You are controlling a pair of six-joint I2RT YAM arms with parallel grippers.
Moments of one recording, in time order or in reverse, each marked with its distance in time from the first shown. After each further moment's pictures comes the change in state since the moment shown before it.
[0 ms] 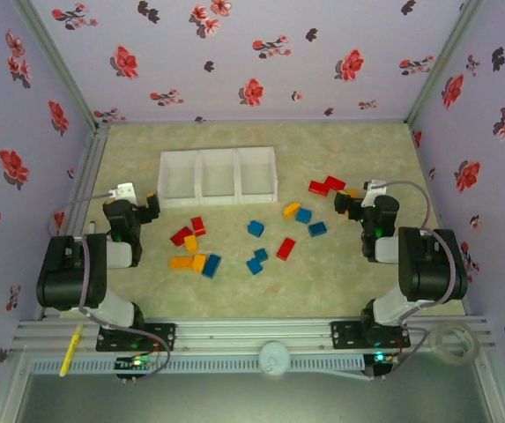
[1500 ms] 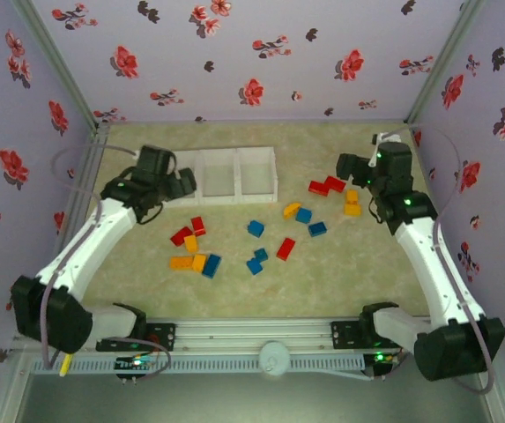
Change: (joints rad) left arm -0.453 -0.219 0.814 -1.606 -0.047 -0.578; right arm 0.240 -0.423 0.725 -1.332 0.226 0.162
